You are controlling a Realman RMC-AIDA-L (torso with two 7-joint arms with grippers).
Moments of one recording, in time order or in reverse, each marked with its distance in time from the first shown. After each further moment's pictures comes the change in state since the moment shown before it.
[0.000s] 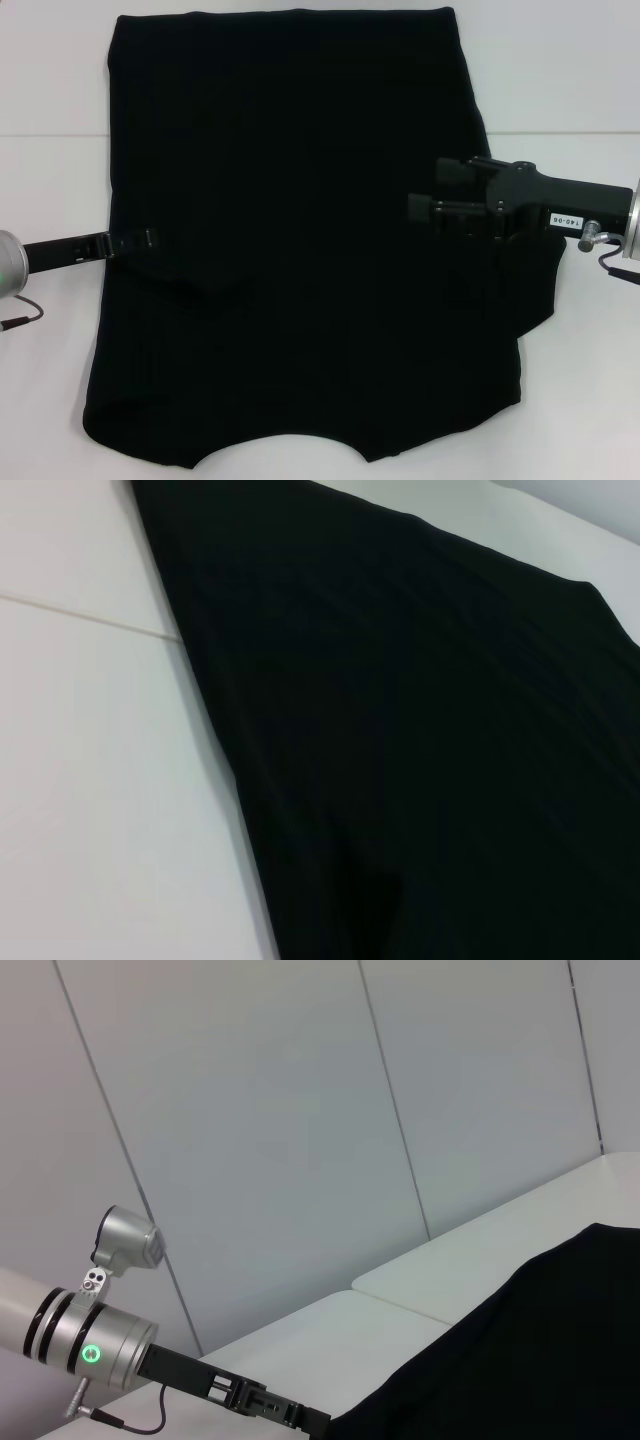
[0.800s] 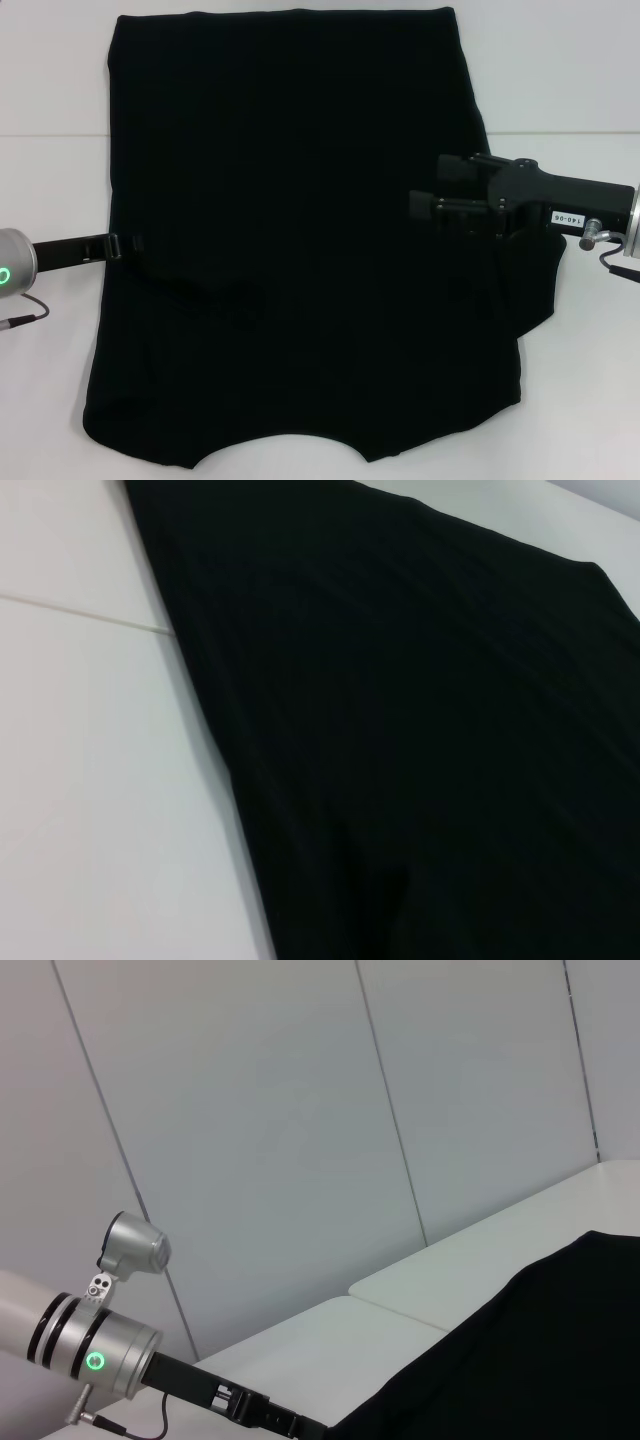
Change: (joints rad) left arm -0.019 0.006 0.029 -0.029 0.012 -0.035 -0.005; right arm -0.001 0.000 0.004 0.000 0.006 0.000 -0.010
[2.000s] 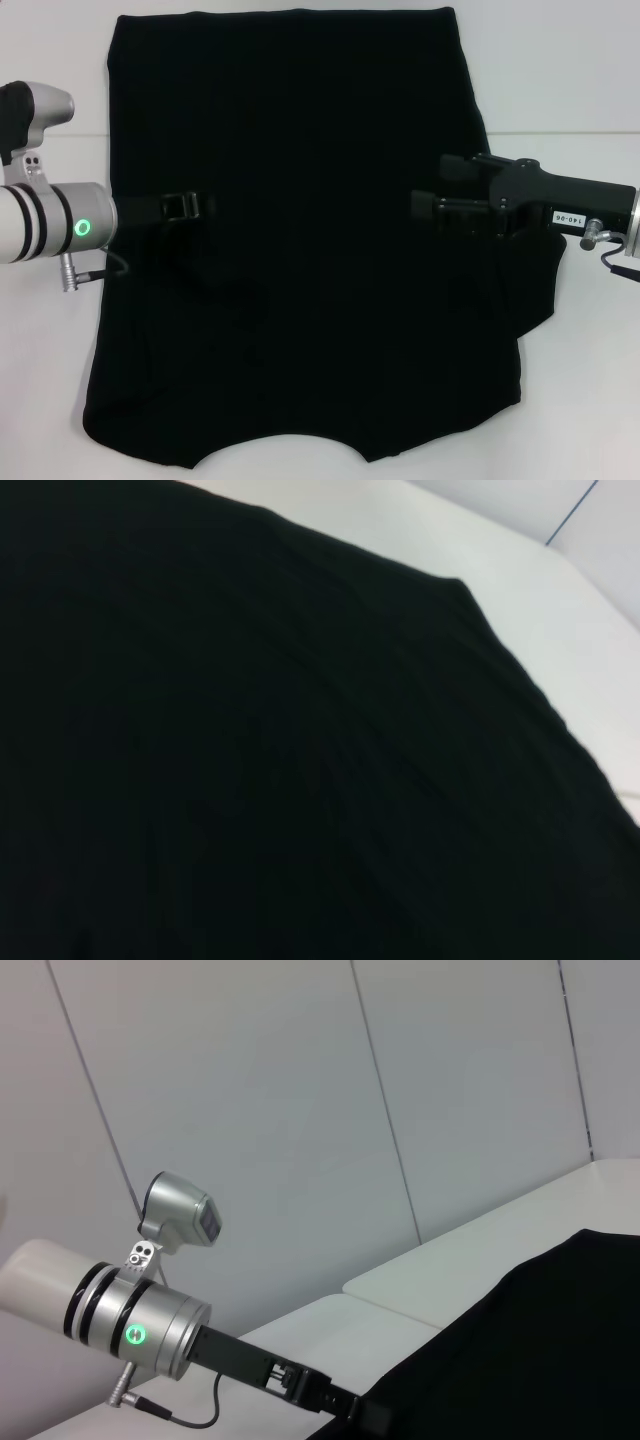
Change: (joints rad) left arm -0.151 -0.011 0.001 -0.098 -0.034 -0.014 -0.018; right arm -0.002 -0.002 -0.003 0.000 0.001 0.008 -0.002
